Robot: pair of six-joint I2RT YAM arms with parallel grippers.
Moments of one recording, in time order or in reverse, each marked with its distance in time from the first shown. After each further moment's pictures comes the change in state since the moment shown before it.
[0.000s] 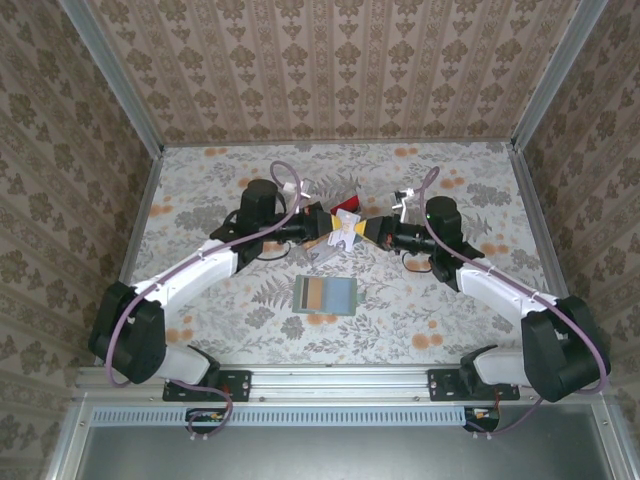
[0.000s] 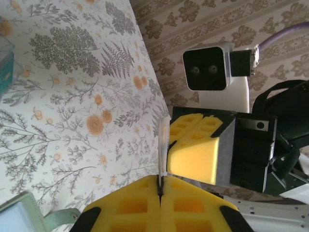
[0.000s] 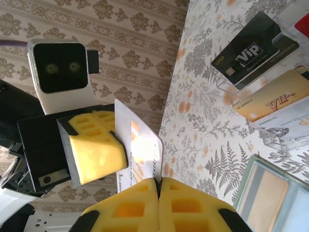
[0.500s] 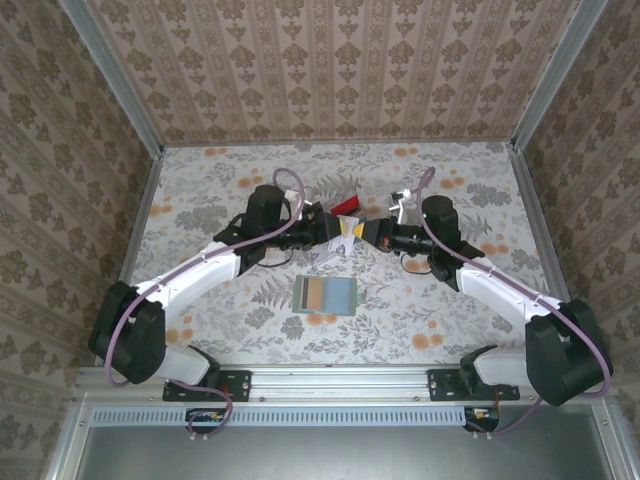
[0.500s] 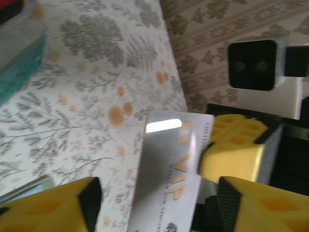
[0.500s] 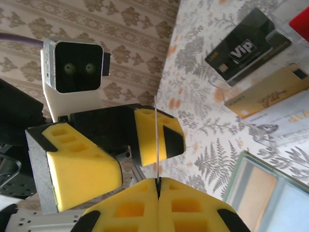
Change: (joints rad) left arm -0.033 0.002 -0.007 -0.061 -0.086 -0.004; right arm 0.019 -0.024 0.026 -0.095 0.032 -0.072
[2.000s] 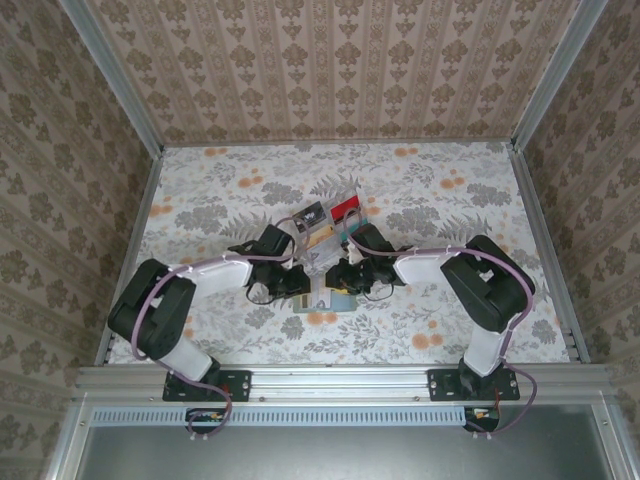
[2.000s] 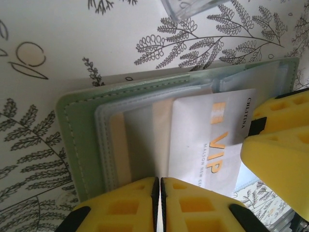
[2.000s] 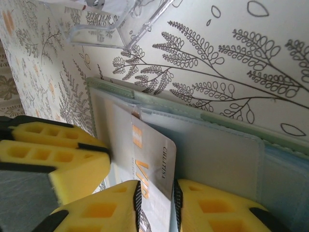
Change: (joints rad) left arm 0.012 0.164 -0.190 -0.362 -0.221 0.185; right arm 0.280 0.521 0.146 -0.265 0.203 -0.090
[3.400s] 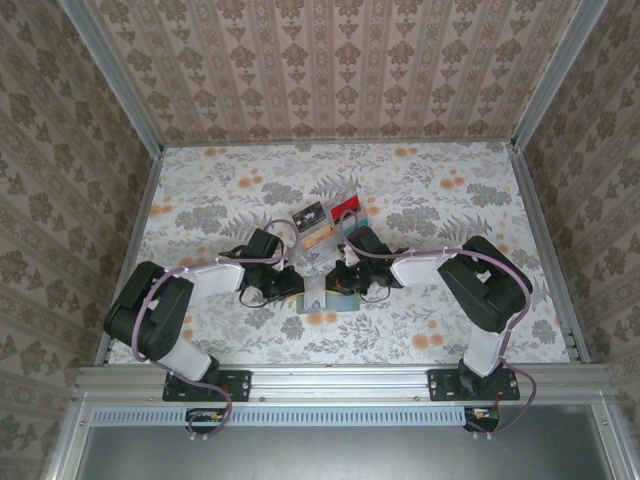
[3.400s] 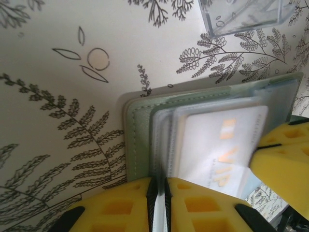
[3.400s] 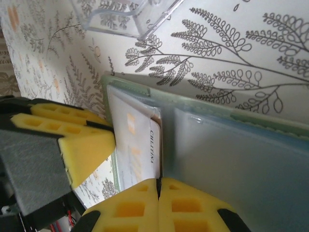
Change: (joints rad) left arm 0.080 -0.031 -0.089 0.092 0.050 -0.018; right arm 0.024 -0.035 -0.022 0.024 0.026 0.008
